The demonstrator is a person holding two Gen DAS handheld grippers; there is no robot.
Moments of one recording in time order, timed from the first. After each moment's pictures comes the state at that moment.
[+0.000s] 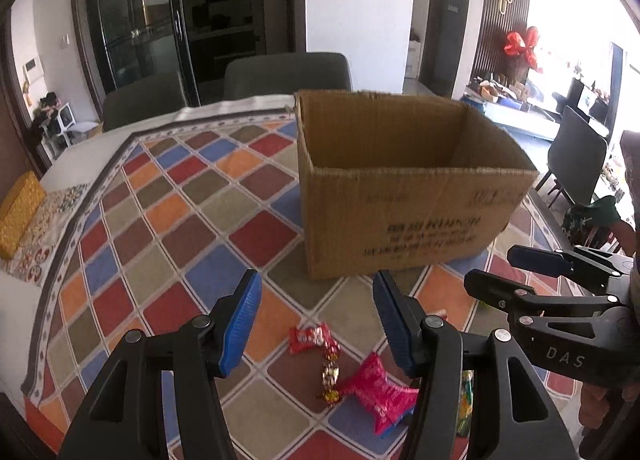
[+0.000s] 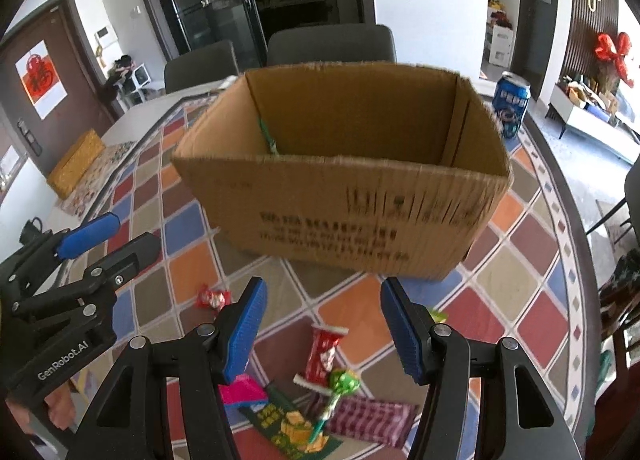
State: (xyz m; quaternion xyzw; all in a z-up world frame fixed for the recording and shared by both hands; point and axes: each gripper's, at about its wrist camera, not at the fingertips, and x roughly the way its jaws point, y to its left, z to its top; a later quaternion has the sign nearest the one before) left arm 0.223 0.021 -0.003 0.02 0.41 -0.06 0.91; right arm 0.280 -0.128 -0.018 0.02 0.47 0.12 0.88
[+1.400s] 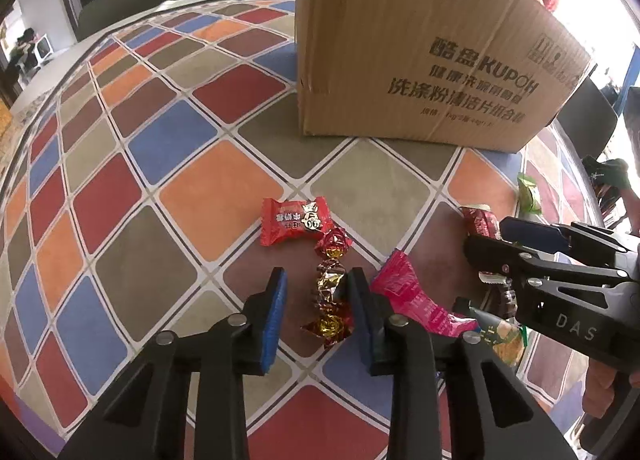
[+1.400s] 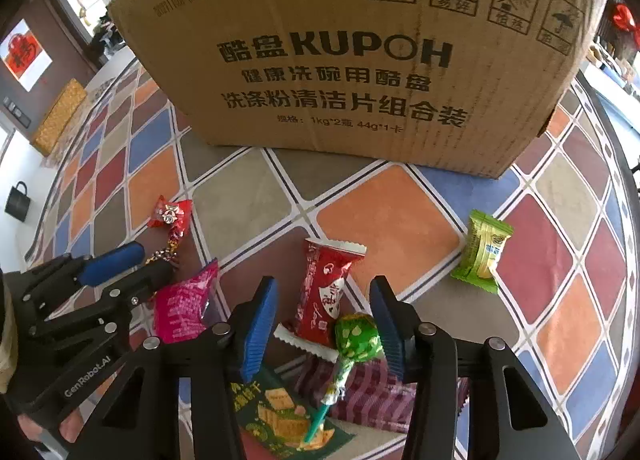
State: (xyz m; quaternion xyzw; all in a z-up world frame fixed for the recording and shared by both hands) left arm 0.223 0.025 -0.114 -0.01 0.54 -0.07 0.84; right arm 0.287 -0.103 -0.119 0.02 0.56 0.12 0.82
